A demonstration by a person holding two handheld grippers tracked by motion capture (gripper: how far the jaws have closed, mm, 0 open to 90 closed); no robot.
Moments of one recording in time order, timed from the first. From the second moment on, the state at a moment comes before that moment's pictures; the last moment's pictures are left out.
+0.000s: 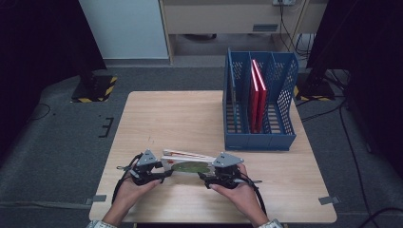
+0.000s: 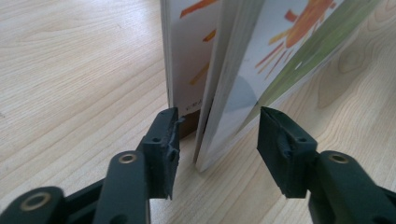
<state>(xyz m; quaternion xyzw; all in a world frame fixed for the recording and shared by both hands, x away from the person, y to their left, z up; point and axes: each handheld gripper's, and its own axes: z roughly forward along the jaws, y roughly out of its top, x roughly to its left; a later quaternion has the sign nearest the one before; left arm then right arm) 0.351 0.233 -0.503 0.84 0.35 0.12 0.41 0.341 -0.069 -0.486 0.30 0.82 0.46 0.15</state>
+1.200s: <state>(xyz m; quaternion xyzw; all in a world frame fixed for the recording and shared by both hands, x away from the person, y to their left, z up) 0.354 0.237 -0.503 0.82 0.38 0.13 0.41 0.369 -0.055 -0.465 0.24 0.86 0.44 0.12</state>
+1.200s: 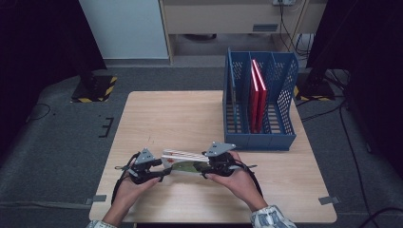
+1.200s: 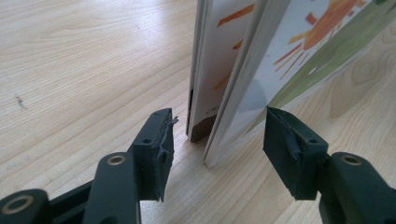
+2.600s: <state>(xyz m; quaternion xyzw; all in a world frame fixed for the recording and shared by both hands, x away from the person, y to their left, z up) 0.357 0.247 -0.499 0.81 0.39 0.15 0.41 0.370 -0.043 -0.461 0.23 0.86 0.45 0.10</state>
